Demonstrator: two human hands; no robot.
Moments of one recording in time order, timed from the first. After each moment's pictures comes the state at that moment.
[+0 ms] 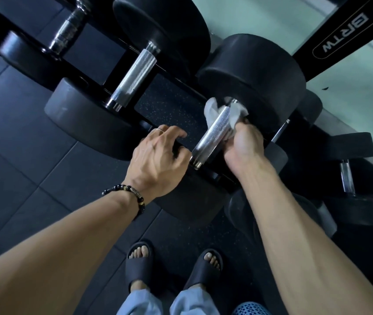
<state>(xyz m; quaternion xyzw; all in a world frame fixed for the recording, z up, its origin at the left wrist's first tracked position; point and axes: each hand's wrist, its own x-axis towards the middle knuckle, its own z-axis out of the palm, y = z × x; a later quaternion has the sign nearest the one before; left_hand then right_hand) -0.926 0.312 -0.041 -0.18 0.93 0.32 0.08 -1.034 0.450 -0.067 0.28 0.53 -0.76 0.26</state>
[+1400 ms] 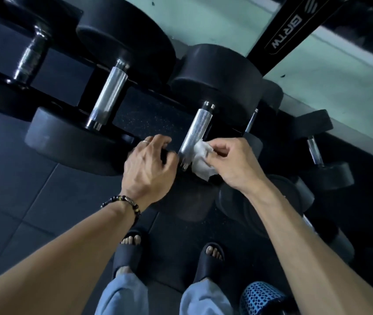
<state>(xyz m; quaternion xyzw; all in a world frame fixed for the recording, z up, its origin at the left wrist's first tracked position) -0.926 0.309 -0.037 -0.16 0.91 0.37 0.10 -0.982 0.486 -0.019 -0.02 0.86 -0.44 0.25</state>
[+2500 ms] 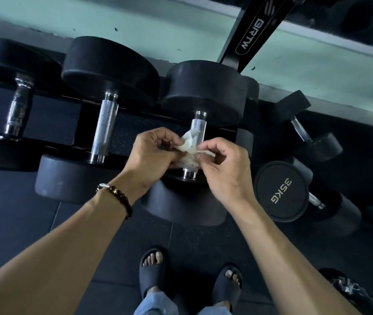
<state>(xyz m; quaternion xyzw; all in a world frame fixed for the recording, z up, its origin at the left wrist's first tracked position) -0.977 0.279 -0.004 -0.17 0.67 0.69 0.21 -0.944 0.429 -0.004 0.10 0.86 -0.50 0.02</state>
